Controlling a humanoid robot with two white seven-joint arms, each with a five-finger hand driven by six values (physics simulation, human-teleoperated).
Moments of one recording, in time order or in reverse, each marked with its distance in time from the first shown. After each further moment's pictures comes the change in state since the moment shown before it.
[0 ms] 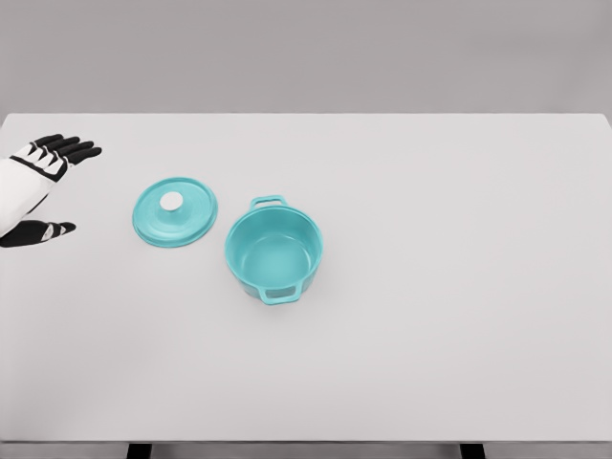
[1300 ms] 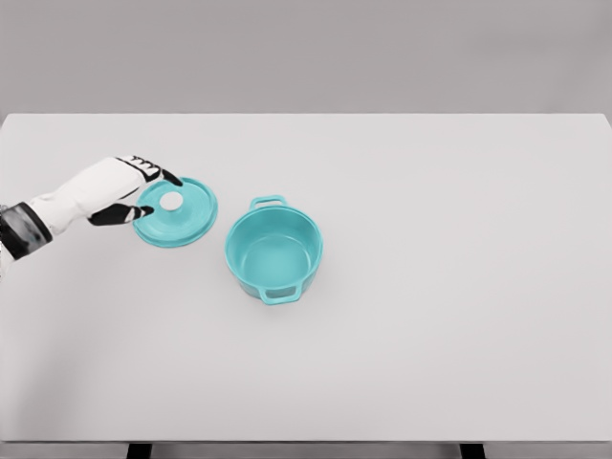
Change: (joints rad) left arm -0.406 -0.057 -0.448 0.355 0.027 -0.001 -0.119; right arm 0.000 0.000 0.000 0.000 0.000 0.000 0.000
